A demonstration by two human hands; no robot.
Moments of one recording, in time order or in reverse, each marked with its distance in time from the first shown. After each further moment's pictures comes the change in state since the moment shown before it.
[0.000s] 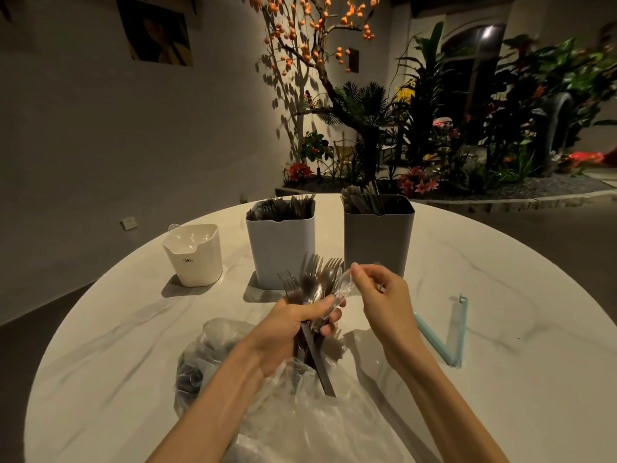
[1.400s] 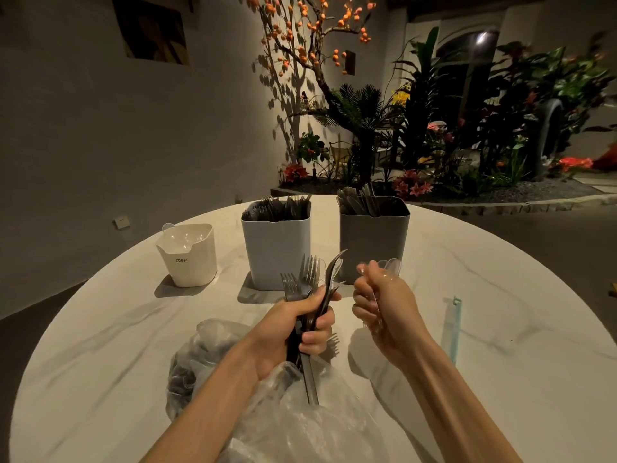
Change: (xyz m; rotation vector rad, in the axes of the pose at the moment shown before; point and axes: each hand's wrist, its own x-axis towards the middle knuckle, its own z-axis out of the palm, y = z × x) left_hand 0.006 -0.003 0.001 -0.243 -0.166 -0.122; right_hand 0.000 -0.016 -0.017 0.600 -0.215 0.335
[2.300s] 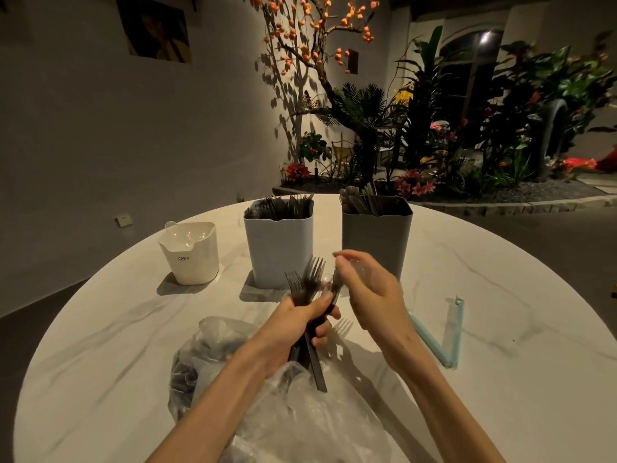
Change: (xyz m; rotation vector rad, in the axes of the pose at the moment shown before) left_hand 0.007 -0.008 0.002 0.230 0.295 0.116; right_hand 0.001 0.014 0.003 -0.659 -0.044 -0.446
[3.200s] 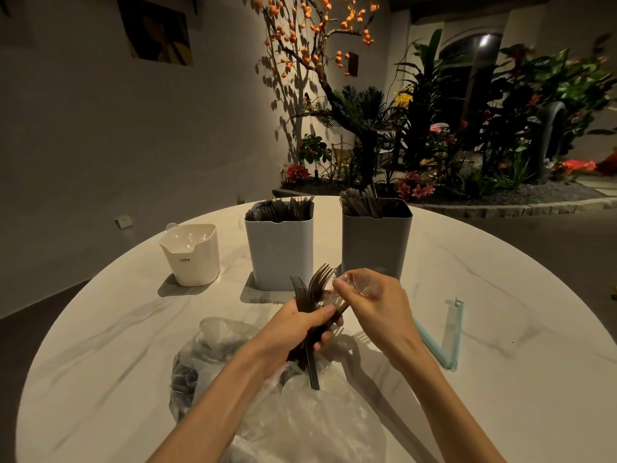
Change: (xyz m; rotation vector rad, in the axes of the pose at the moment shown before) left_hand -0.005 0.004 0.001 0.225 -0.010 -0.038; right_hand 0.006 0.018 -0.005 -0.277 0.073 0.010
